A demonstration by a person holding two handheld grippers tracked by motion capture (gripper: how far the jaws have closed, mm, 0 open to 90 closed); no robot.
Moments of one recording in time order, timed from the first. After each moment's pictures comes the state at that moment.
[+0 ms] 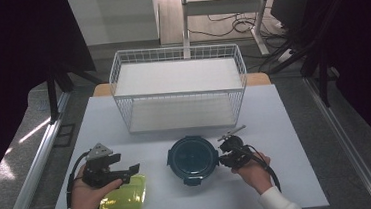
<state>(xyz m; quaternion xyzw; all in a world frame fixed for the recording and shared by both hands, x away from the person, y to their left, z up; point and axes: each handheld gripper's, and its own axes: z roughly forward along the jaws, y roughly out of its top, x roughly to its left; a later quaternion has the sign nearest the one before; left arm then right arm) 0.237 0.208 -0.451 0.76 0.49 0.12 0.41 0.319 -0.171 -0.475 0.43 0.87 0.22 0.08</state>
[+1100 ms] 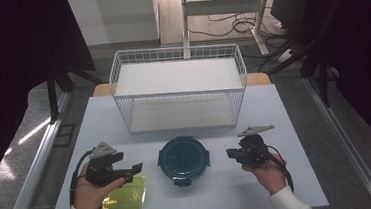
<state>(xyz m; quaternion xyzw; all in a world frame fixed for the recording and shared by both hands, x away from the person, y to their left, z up) 0.241 0.200 -0.450 0.77 0.48 0.12 0.40 0.306 -0.214 -0.451 0.43 0.83 0.34 0.09</state>
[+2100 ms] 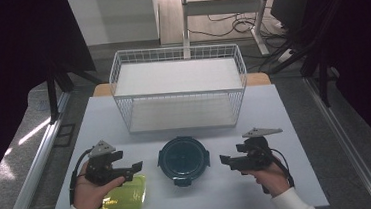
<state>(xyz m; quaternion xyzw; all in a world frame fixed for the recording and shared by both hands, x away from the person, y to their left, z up) 0.242 0.200 -0.445 0.76 0.48 0.12 0.41 0.293 -0.216 -0.442 0.44 0.80 0.39 0.08</state>
